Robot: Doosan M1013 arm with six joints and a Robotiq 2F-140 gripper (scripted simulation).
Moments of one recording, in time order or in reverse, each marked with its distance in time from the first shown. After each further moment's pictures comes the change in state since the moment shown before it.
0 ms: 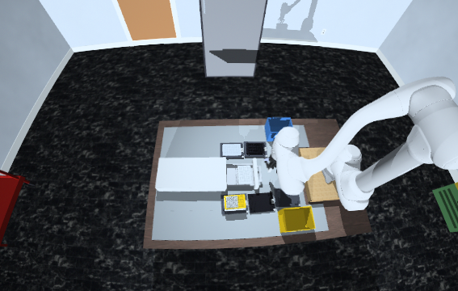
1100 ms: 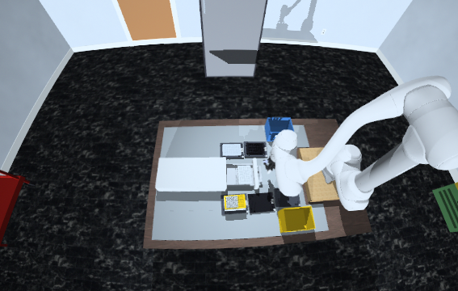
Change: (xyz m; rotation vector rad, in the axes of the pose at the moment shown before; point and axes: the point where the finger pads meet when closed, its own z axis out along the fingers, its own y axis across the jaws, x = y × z) arm 0.000 0.000 0.024 0.000 0.000 0.000
